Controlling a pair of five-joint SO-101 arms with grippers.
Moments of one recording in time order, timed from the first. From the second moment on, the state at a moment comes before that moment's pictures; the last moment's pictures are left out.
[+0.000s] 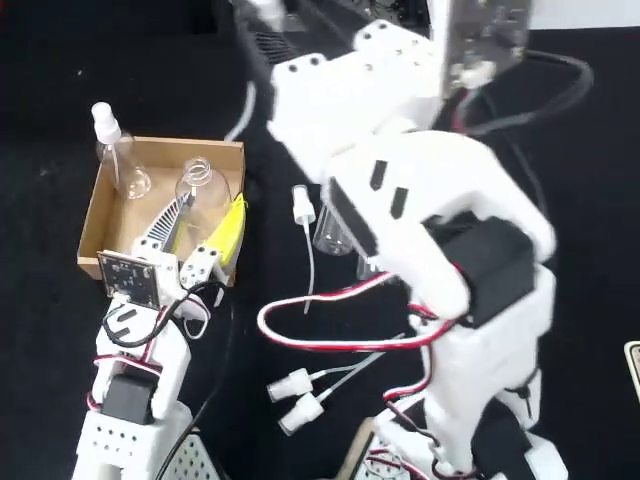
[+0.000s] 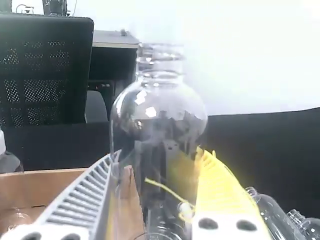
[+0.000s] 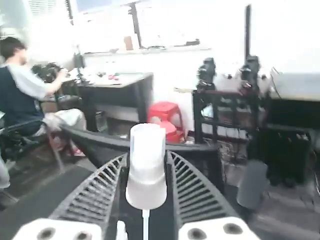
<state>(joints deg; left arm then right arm) 8.1 -104.0 93.1 16.1 3.9 -32.2 -20.0 -31.3 57.7 -4.4</state>
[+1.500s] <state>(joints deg) 8.4 -104.0 95.0 15.8 4.0 -44.6 -15.5 -17.1 62.3 1.0</state>
